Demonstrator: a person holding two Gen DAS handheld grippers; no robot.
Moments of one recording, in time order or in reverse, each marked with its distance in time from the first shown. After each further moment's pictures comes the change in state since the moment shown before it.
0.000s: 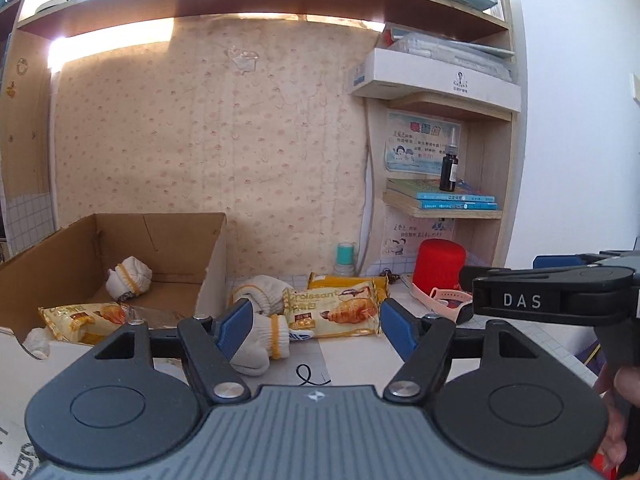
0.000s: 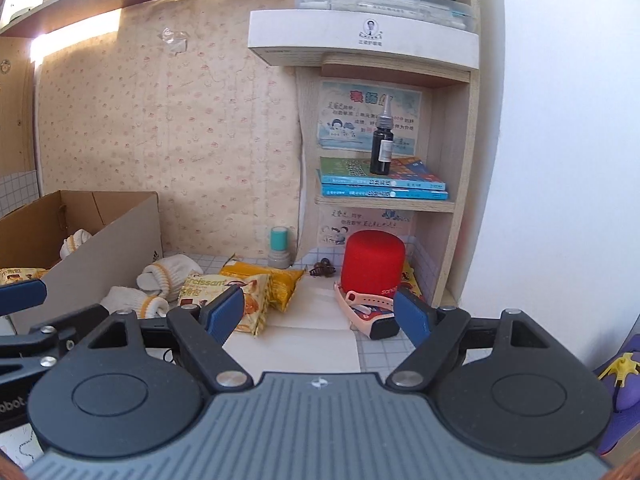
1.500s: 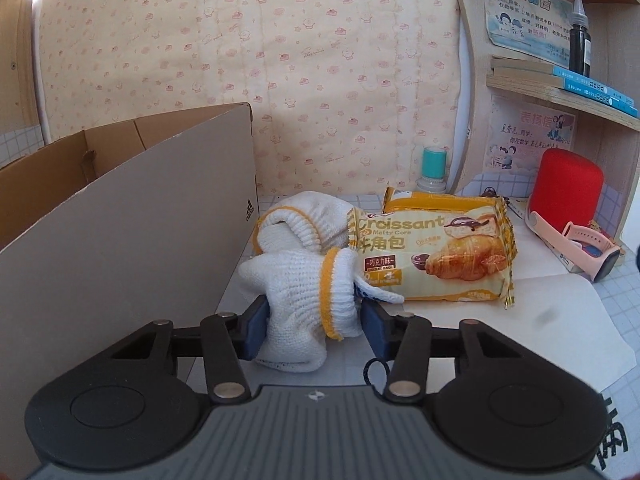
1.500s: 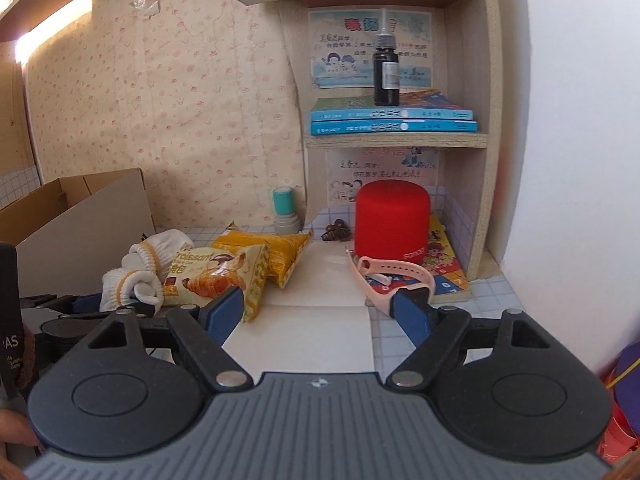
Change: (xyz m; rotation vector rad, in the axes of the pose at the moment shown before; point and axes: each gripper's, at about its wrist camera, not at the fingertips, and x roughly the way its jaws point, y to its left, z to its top) left arm 0.148 0.020 -0.024 0.011 0.240 0.202; right arm 0.081 -0.023 -0.014 0.064 0.108 0.143
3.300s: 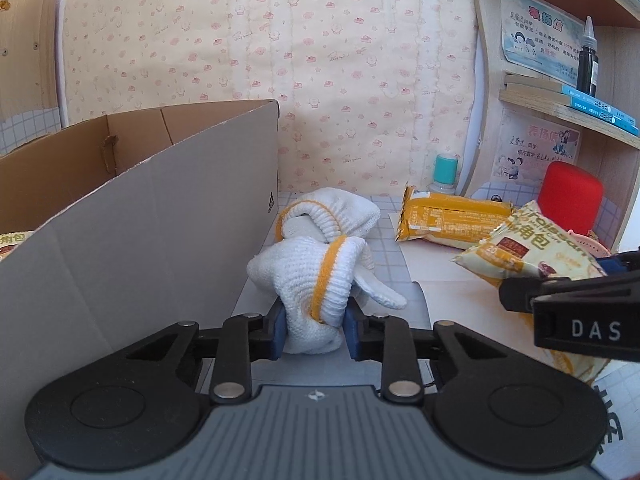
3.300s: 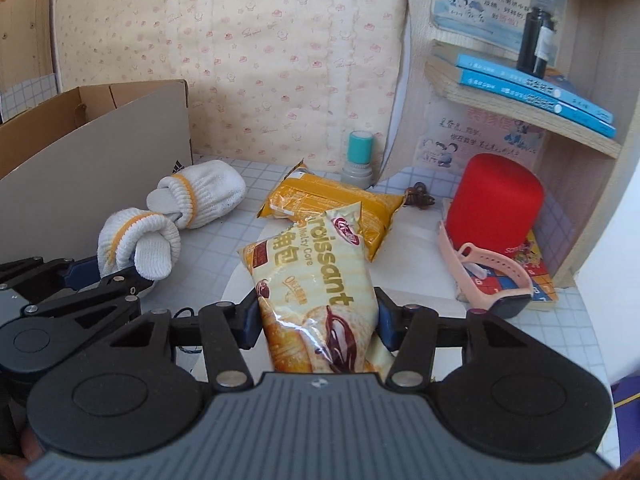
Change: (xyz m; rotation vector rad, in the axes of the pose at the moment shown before) left arm -0.014 0.017 -0.006 -0.067 -0.013 -0.004; right arm 0.053 0.065 0.009 -0.147 0.190 0.013
